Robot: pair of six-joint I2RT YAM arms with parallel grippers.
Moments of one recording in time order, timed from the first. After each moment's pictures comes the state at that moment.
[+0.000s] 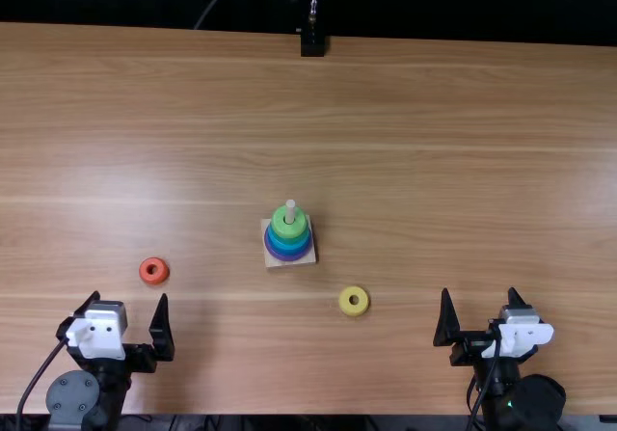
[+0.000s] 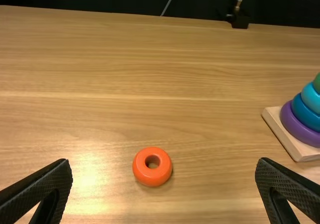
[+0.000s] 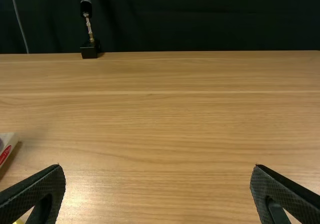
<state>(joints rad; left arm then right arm) -0.05 0.01 0.11 -0.38 0.04 -0.11 -0.05 0.02 0.07 -0.24 -0.09 -0.03</state>
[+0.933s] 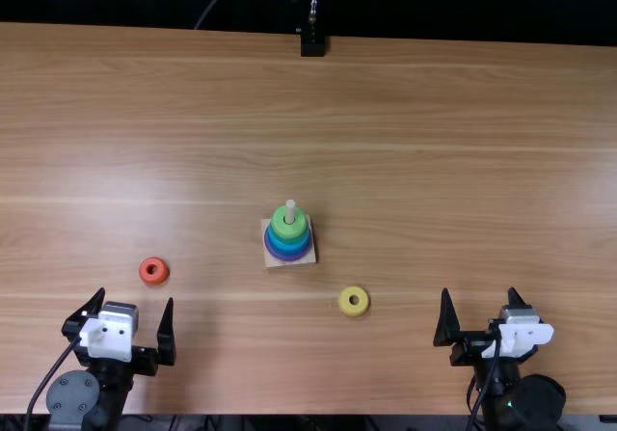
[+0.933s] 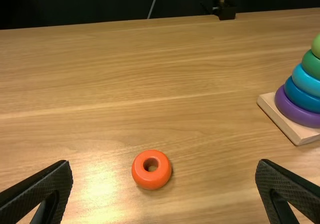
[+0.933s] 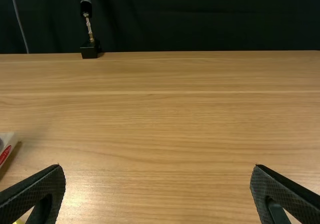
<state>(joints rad) -0.04 0.01 0.11 -0.39 0.08 0.02 -0.05 0.02 0.07 -0.24 -0.09 -0.03</state>
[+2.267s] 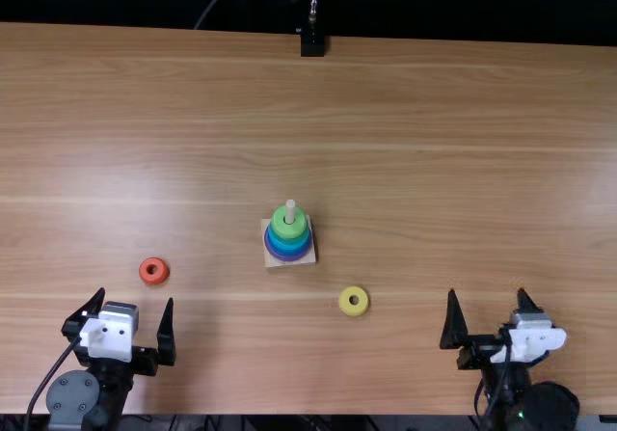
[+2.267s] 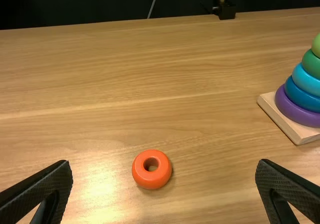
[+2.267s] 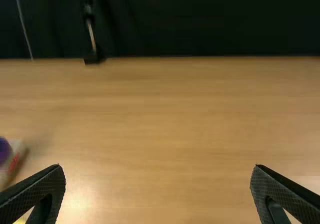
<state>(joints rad) -0.04 0.01 0.11 -0.39 0.08 0.03 -0.05 0.04 0.23 -0.28 -0.09 -0.02</state>
